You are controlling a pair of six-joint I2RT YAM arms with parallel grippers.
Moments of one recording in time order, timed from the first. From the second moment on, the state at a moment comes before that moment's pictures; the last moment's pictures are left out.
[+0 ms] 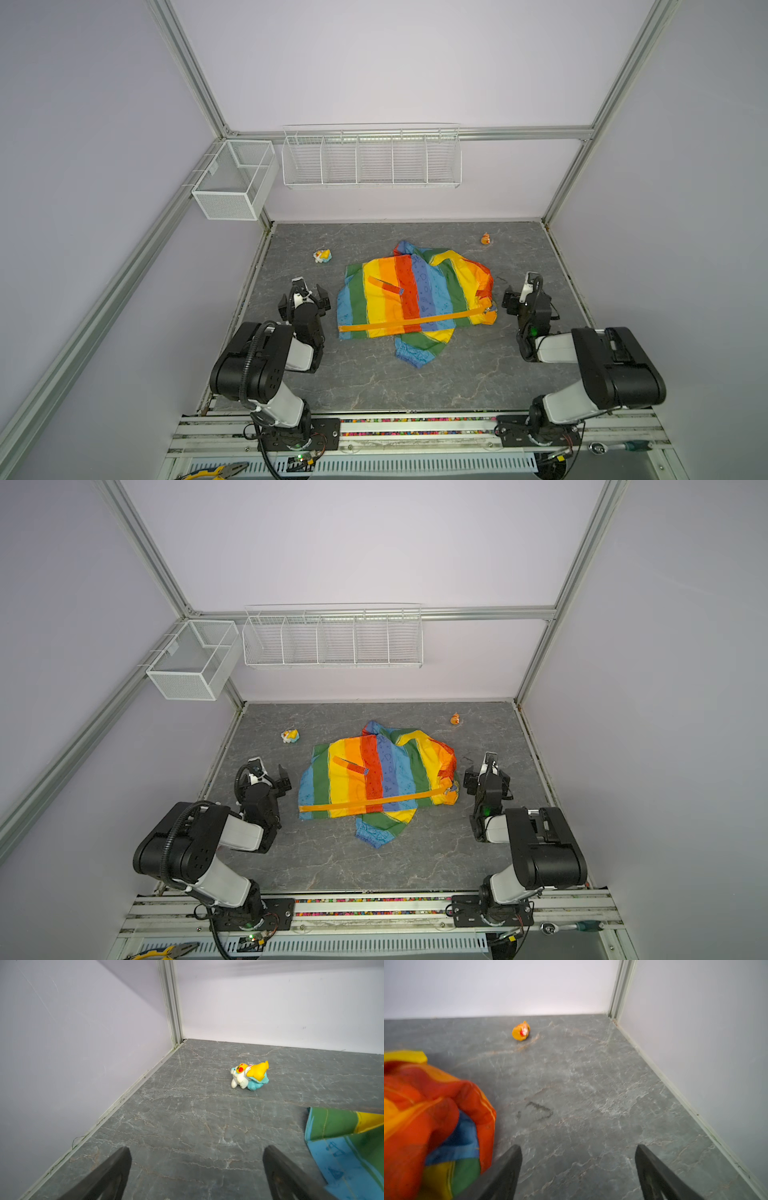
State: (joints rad) left arm -0.18 1.60 0.25 1.18 -0.50 -0.01; right arm 0.05 1.54 0.32 0.84 0.28 0.02
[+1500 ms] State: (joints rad) left arm -0.09 1.57 0.37 0.93 -0.42 -0.08; right arm 0.03 1.54 0.37 0.79 0.20 0.01
